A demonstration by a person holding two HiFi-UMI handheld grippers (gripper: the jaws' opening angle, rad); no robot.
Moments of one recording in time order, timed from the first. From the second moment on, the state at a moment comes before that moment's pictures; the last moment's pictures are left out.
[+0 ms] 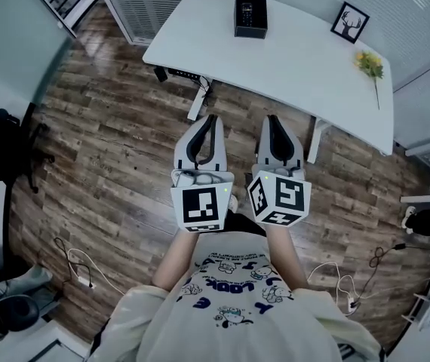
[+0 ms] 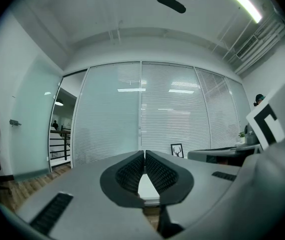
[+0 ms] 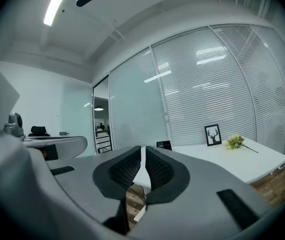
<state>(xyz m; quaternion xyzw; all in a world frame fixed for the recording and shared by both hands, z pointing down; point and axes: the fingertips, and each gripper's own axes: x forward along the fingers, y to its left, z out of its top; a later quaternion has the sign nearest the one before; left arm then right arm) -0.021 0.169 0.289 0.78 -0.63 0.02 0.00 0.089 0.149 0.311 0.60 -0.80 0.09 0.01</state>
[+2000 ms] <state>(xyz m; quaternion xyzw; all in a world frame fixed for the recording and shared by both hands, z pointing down) -0.008 -0.276 0.348 0.81 -0.58 0.05 0.07 0.099 -0.275 0.360 0.63 -0.77 0.12 0.05</state>
